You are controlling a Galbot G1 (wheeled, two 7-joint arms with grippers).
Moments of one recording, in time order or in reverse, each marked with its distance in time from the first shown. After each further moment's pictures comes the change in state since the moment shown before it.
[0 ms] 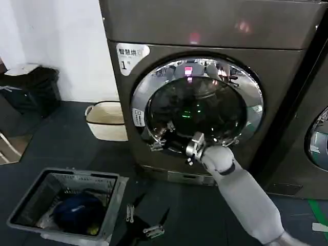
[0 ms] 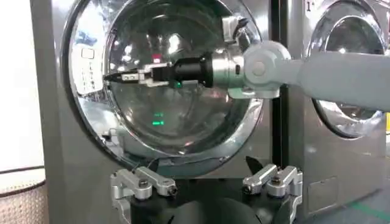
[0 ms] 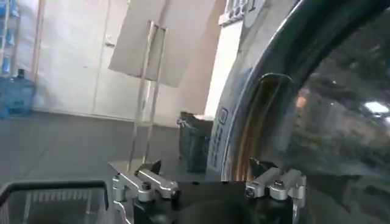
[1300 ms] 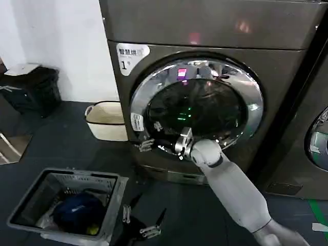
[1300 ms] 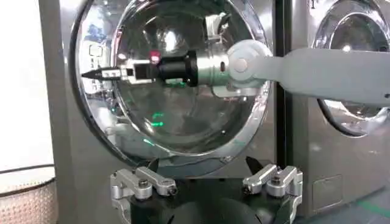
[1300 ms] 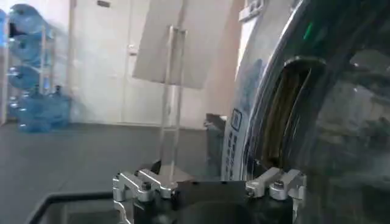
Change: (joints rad) left arm 0.023 0.009 -0.038 -0.019 -0.008 0.002 0.003; right arm 0.007 -0.022 -0.009 0.027 0.104 -0.068 -0.158
